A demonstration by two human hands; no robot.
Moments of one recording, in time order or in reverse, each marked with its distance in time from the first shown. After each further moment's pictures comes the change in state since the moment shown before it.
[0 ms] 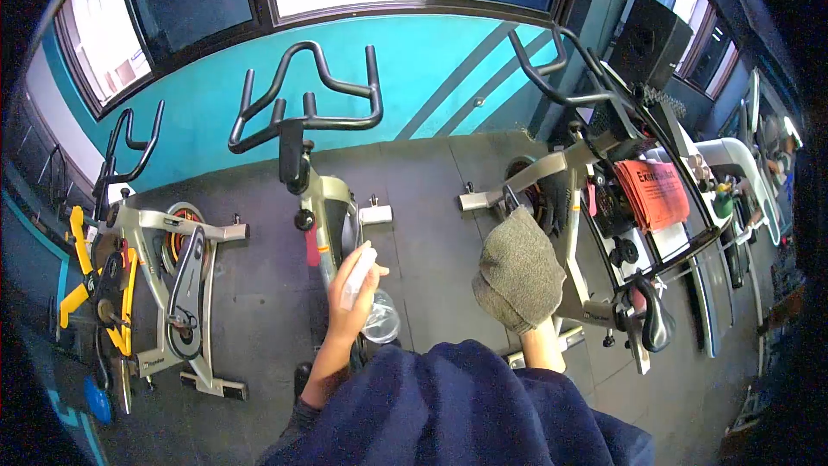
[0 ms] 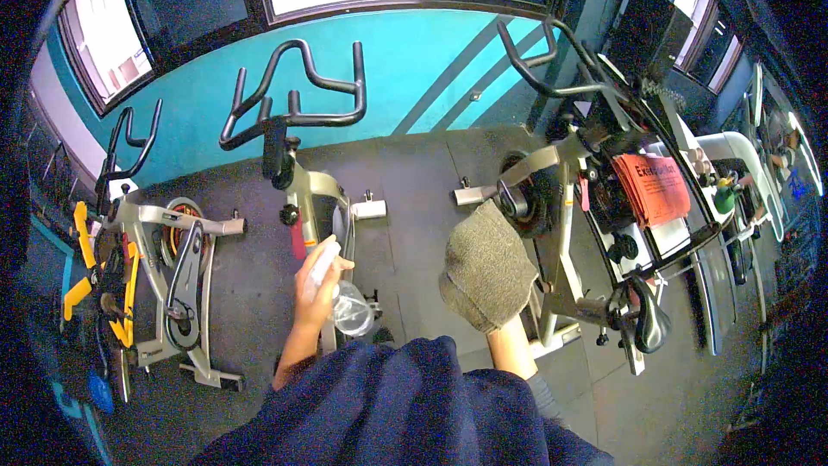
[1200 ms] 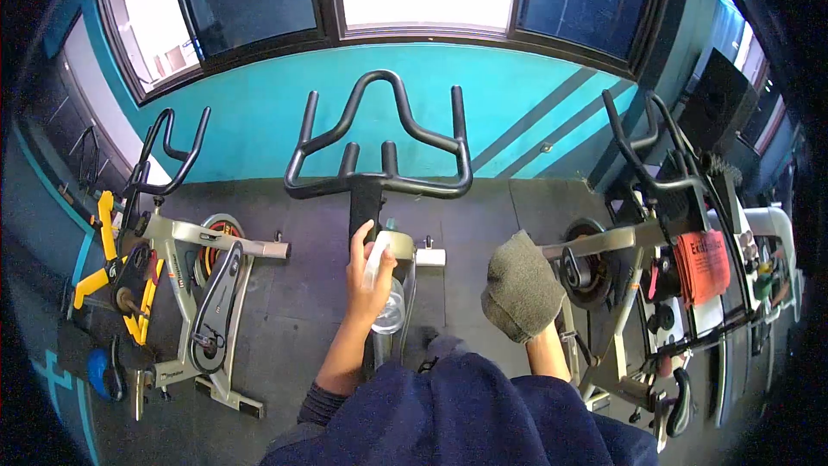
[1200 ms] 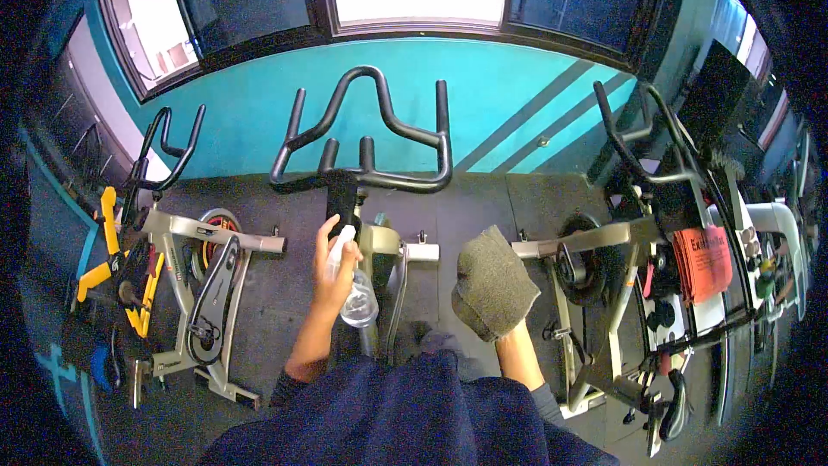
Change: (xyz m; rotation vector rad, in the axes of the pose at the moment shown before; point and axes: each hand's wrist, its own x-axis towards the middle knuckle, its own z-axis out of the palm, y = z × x) left_hand 0.187 -0.041 -0.100 0.072 0.303 0.180; right_hand 0.212 -0.098 0.080 0.230 0.078 -0.332
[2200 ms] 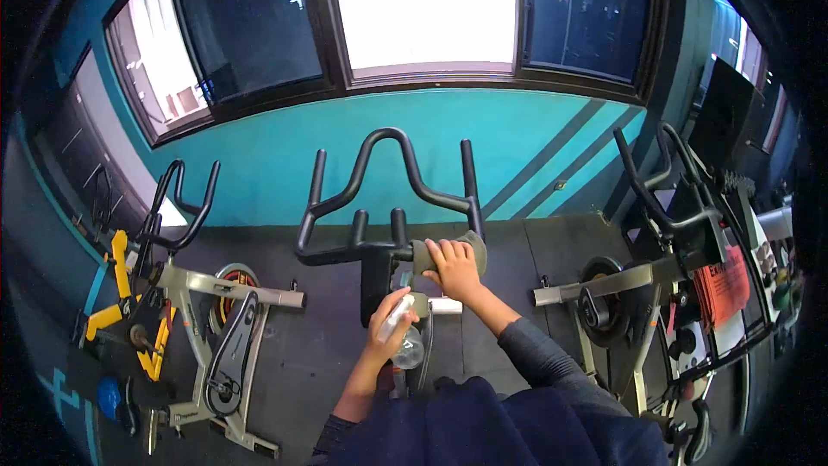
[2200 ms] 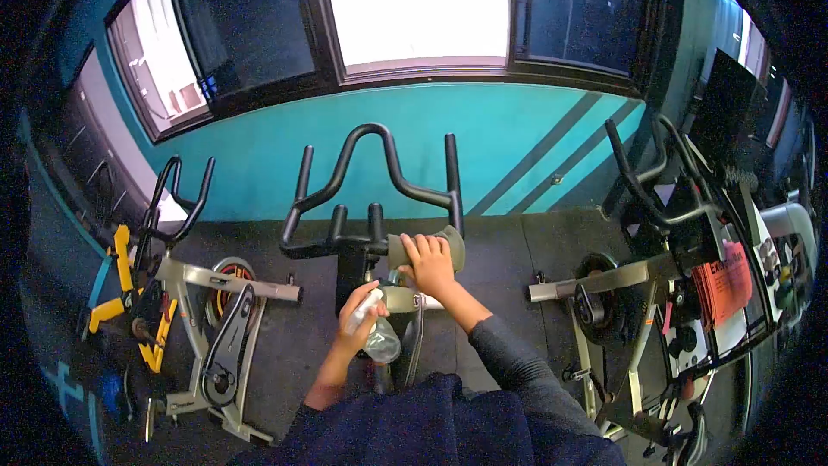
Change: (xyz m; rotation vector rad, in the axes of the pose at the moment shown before) left_hand 0.041 -0.062 -0.001 -0.111 -0.288 0.095; right_hand 0.128 0.016 0.198 0.065 0.039 -0.130
